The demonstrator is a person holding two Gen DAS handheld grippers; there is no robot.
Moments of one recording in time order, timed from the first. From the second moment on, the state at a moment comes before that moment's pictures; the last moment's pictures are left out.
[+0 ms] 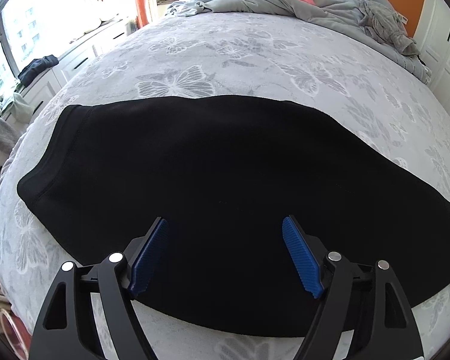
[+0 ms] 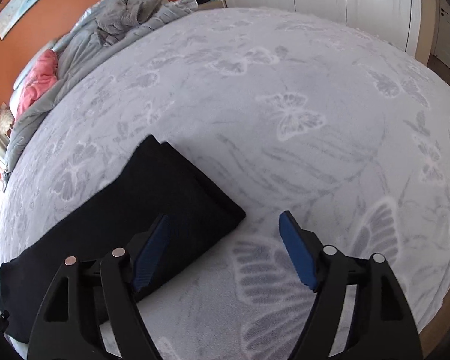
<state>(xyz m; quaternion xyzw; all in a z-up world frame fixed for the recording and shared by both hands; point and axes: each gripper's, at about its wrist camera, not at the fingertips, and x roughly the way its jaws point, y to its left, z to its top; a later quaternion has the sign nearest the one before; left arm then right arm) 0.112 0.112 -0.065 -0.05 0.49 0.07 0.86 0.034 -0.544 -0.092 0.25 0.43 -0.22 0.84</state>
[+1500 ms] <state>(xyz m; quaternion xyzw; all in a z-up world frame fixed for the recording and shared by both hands) 0.060 0.214 -0.054 -0.14 0.49 0.13 0.85 0.069 -0.497 -0.074 0.25 0.38 -0.17 0.87</state>
